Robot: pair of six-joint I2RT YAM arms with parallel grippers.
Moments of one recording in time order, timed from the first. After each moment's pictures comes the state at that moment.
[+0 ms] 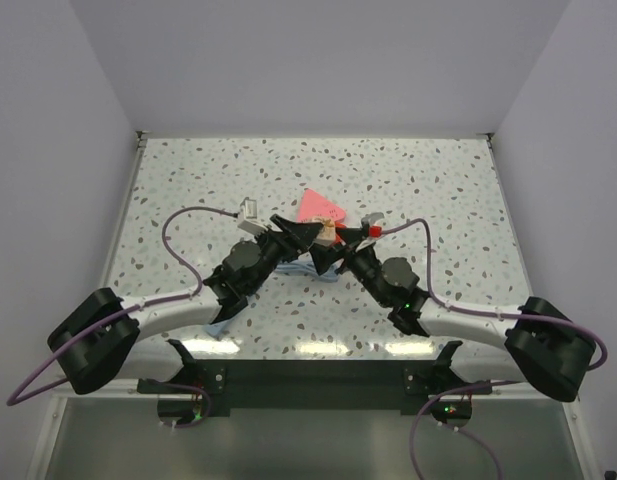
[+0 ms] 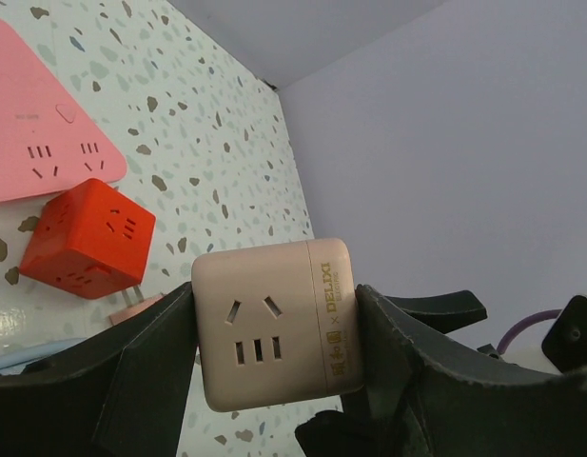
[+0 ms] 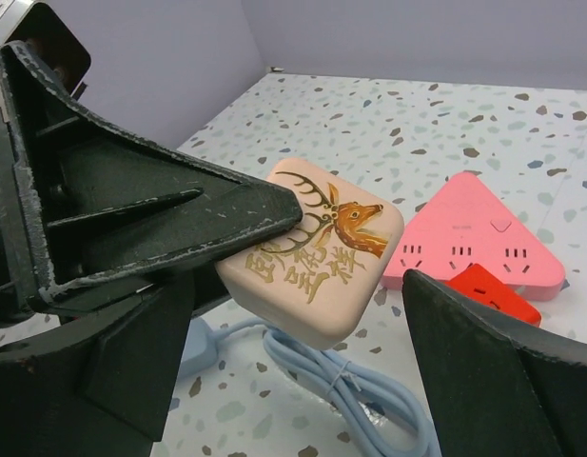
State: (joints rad) left arm -0.83 1.29 0.50 0.76 -0.28 -1.06; right arm 0.90 1.22 0.41 0.90 0.26 0.29
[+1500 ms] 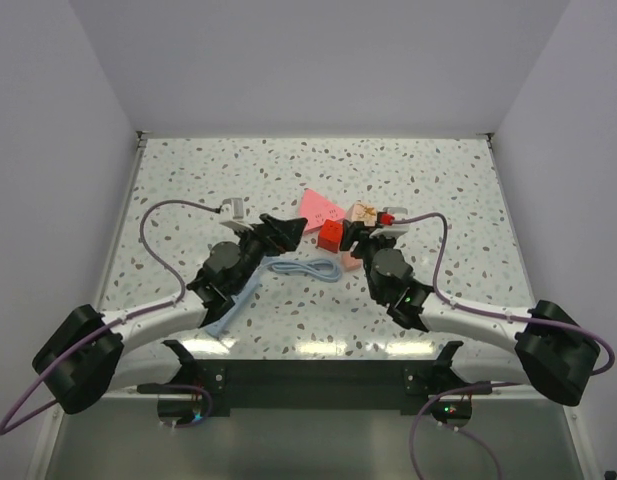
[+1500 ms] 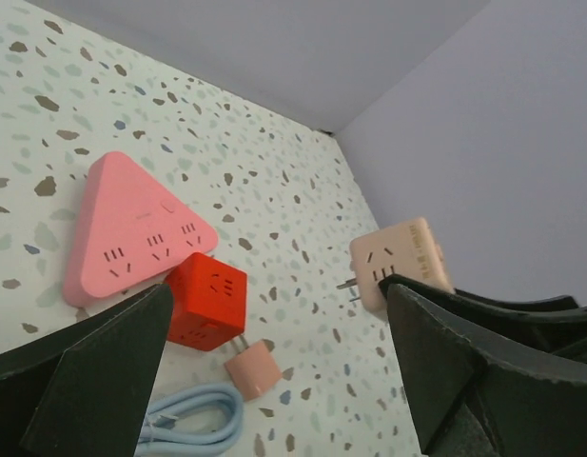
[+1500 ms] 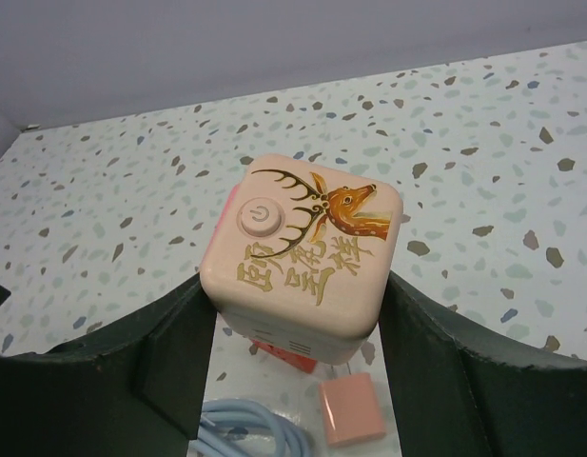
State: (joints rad) left arm -0.74 1.15 0.43 0.78 -0.29 -0.79; right arm 0.90 1.19 0.48 0.67 0.78 0.29
